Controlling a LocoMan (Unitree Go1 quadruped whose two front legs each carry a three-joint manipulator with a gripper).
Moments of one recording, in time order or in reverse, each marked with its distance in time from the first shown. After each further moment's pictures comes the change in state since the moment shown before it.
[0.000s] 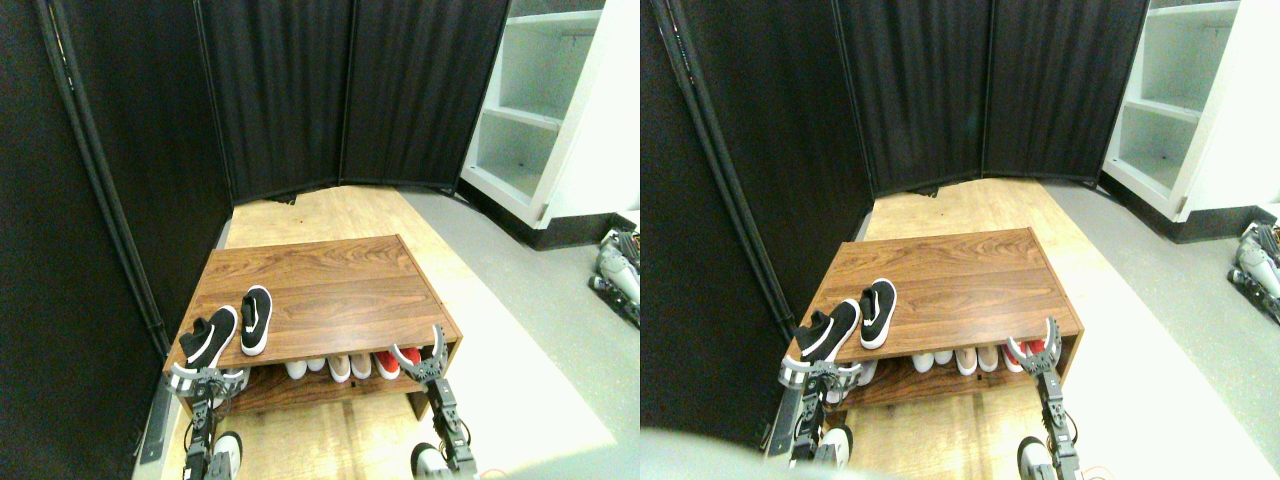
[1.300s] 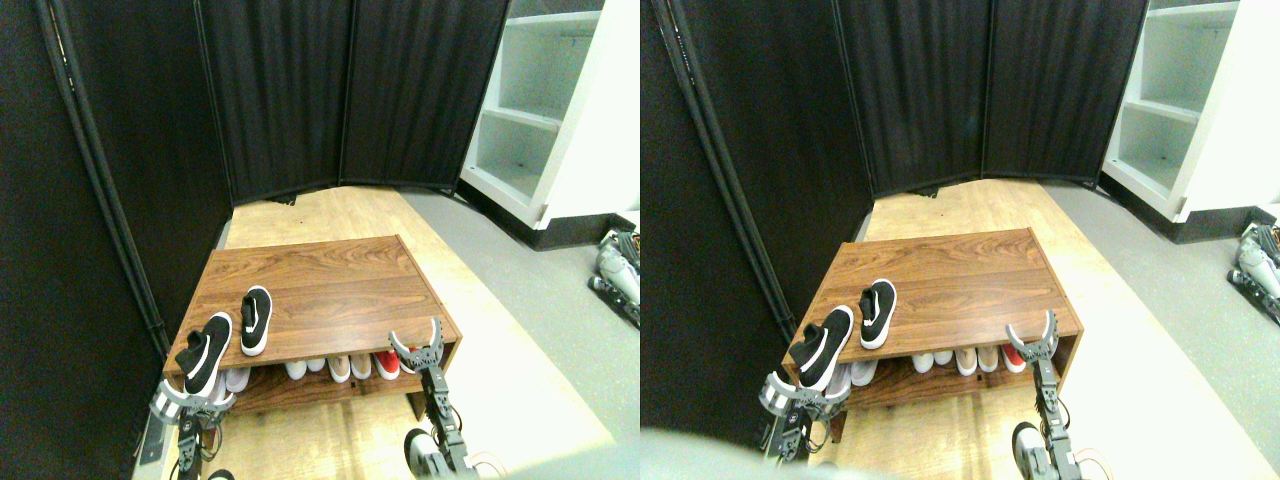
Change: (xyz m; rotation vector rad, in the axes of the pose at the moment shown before) right arm 0.016 -0.002 0.003 0.110 -0.085 -0.038; left arm -0.041 0.001 0.014 0.117 -0.022 0.058
